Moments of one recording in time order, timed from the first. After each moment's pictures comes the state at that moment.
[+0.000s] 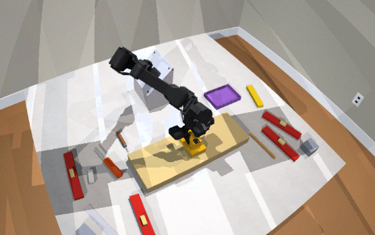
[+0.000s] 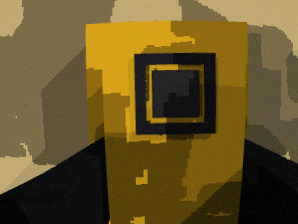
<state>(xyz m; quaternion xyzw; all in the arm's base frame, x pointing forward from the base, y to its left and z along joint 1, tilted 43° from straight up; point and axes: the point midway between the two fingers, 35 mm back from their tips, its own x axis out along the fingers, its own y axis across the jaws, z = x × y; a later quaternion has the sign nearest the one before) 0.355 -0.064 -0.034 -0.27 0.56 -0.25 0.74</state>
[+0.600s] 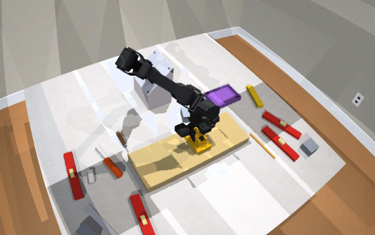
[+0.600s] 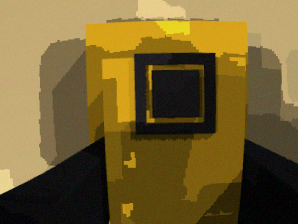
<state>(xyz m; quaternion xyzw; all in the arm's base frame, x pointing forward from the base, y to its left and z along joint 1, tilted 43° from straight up) 0.356 -0.044 -0.053 -0.27 0.56 -0.25 0.74</state>
